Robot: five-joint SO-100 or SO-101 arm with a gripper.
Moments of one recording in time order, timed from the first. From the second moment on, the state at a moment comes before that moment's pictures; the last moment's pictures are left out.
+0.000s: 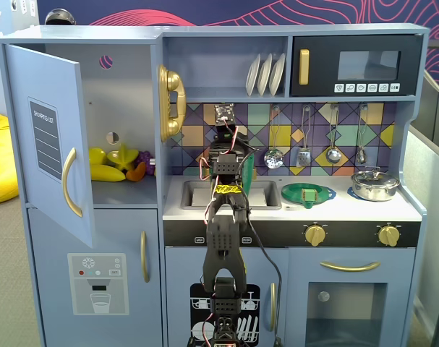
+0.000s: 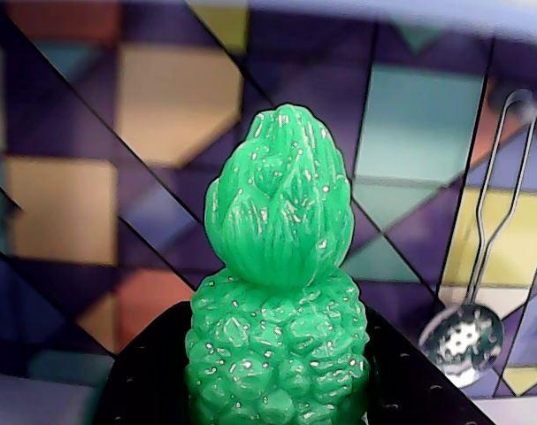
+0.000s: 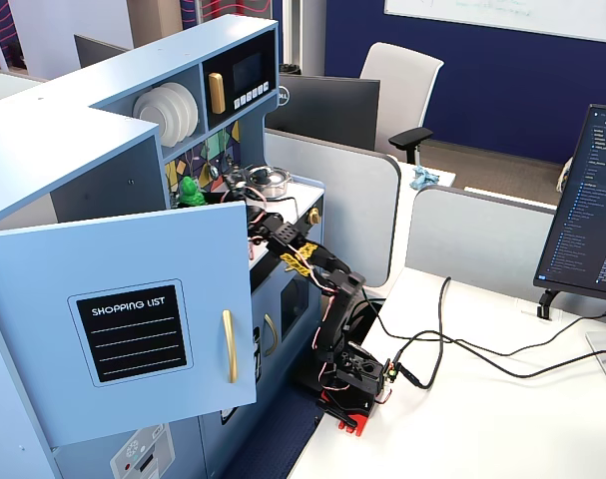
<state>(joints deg) 2.6 101.2 75.7 17.7 -99.3</state>
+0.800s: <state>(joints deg) 3.4 95.5 68.6 21.9 -99.1</state>
